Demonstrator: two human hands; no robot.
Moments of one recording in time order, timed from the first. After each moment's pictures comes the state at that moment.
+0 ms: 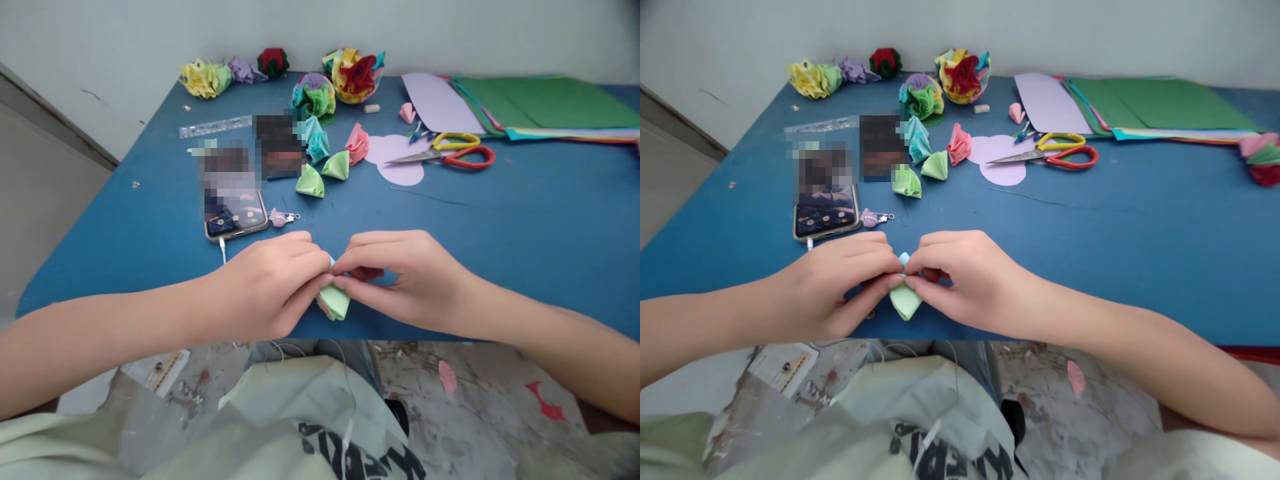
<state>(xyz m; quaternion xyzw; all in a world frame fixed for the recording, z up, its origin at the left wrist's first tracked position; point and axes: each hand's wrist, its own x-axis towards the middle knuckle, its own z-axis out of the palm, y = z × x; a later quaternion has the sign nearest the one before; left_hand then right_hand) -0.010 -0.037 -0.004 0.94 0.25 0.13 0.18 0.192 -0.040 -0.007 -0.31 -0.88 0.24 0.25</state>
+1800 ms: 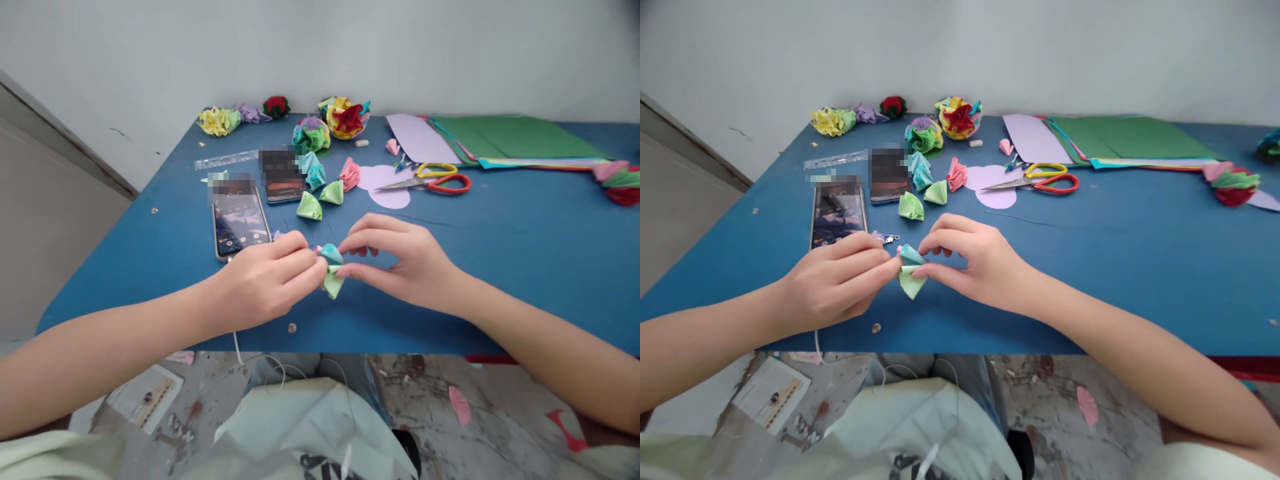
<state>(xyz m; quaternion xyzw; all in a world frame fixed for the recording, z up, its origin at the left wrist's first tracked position) -0.024 -0.018 -0.008 0.96 0.14 0.22 -0.12 0.203 -0.019 -0.006 -0.30 -0.88 0.17 0.32</state>
